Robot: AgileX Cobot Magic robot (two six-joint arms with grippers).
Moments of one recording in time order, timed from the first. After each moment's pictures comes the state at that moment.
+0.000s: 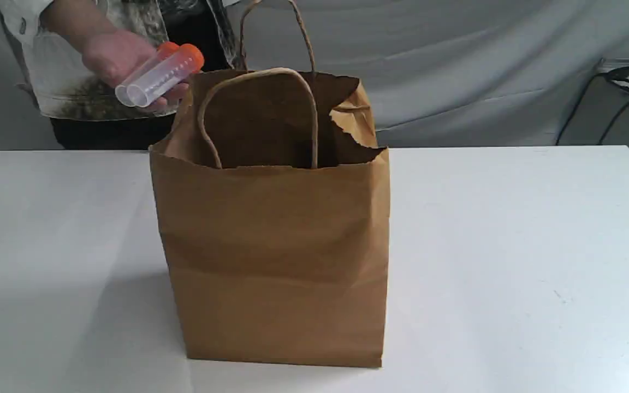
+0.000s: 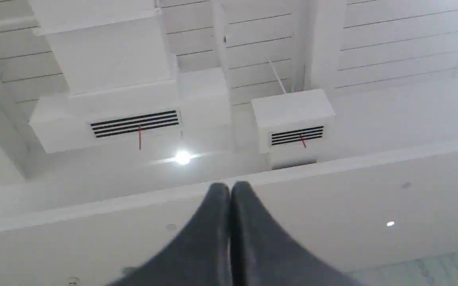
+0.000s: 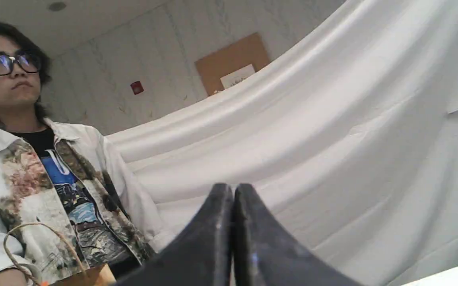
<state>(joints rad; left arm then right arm) -0.12 0.48 -0.81 0.06 -0.69 0.18 0.04 0.00 0.00 0.12 -0.28 0.29</state>
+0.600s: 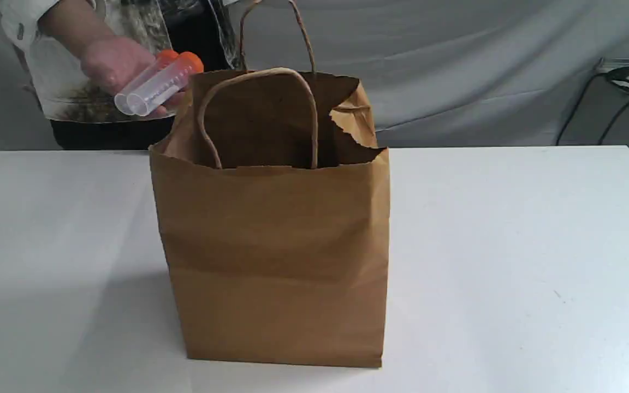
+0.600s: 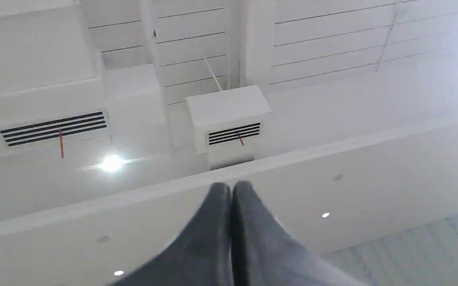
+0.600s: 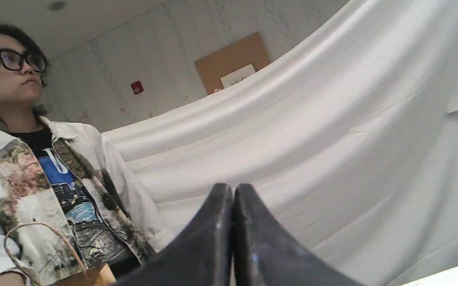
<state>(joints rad) -0.12 0.86 -1.18 0.31 -0.69 -0.04 0.04 0.00 0.00 0.12 -0.28 0.29</state>
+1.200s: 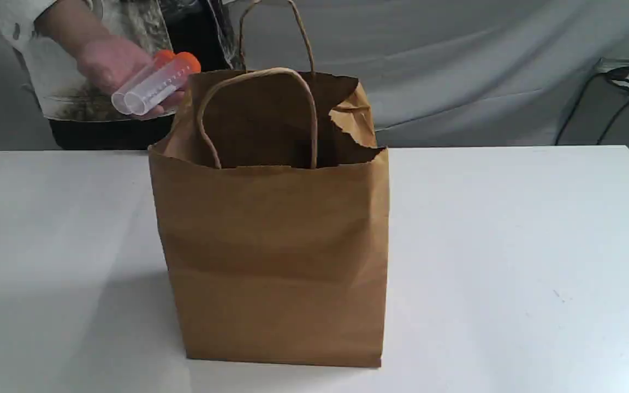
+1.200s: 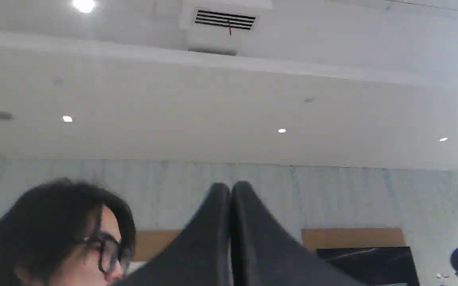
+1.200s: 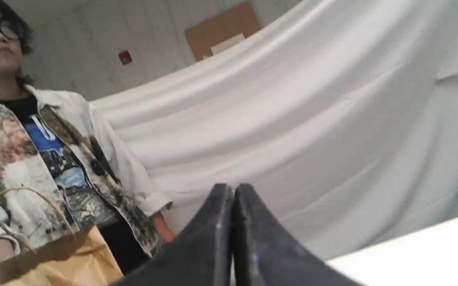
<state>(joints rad) -0.12 1.29 -1.49 0.26 -0.48 -0.37 0.04 0.00 0.00 0.12 -0.18 0.29</state>
